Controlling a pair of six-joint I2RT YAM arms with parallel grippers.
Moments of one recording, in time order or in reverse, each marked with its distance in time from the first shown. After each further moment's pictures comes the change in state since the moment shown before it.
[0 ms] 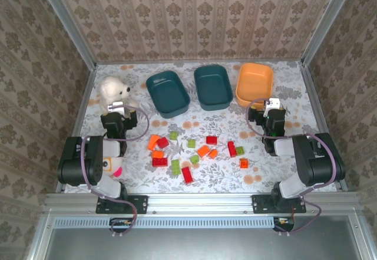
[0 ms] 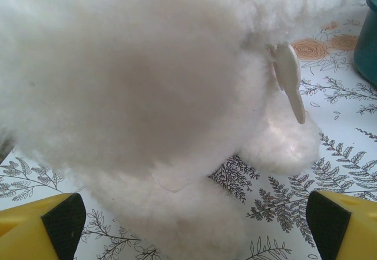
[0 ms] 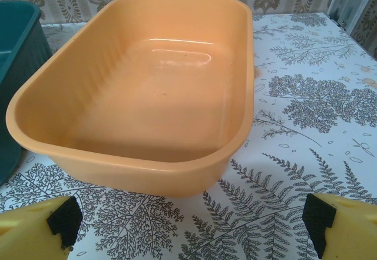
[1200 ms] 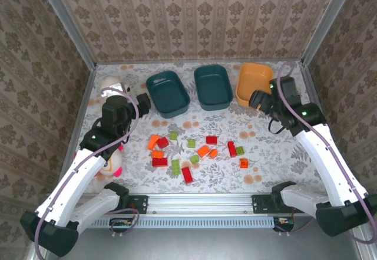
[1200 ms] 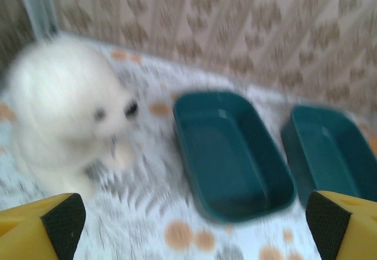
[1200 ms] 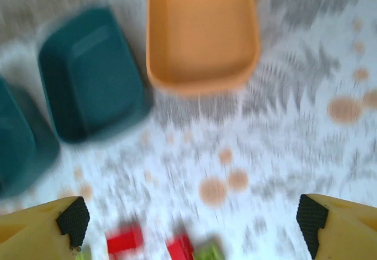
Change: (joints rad) left arm -0.458 -0.641 0.550 -1.297 -0.134 -0.537; right arm 0.267 -0.429 0.875 -1.838 0.037 0.577
